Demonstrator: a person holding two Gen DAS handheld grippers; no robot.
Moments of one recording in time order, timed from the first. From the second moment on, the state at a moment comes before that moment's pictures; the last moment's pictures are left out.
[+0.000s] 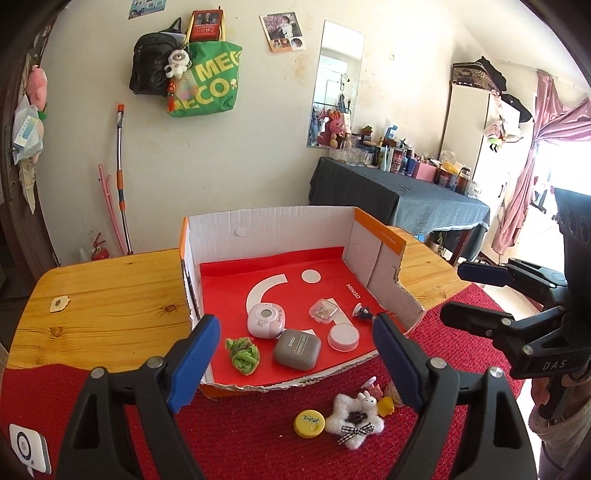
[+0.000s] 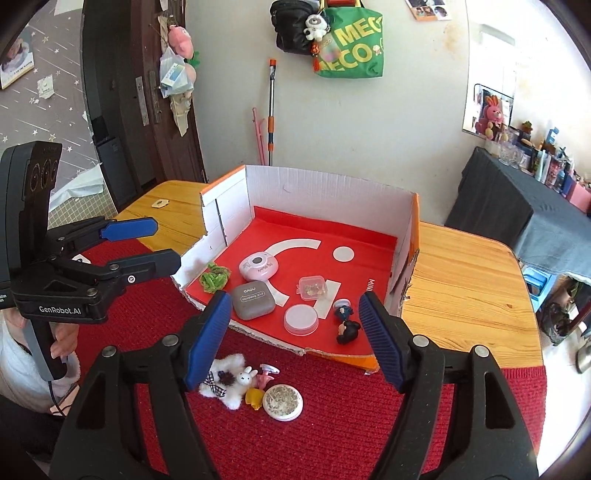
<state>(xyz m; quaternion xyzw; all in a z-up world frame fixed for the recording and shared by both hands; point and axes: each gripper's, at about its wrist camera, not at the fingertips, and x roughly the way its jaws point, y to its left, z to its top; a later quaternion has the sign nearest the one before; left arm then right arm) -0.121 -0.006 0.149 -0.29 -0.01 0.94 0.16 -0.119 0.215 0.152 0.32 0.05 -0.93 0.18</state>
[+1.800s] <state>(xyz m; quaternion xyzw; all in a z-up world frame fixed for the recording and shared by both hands) -0.080 -0.002 0.039 -0.39 -0.05 0.91 0.12 -0.081 0.207 0.039 0.37 0.00 -0.93 0.10</state>
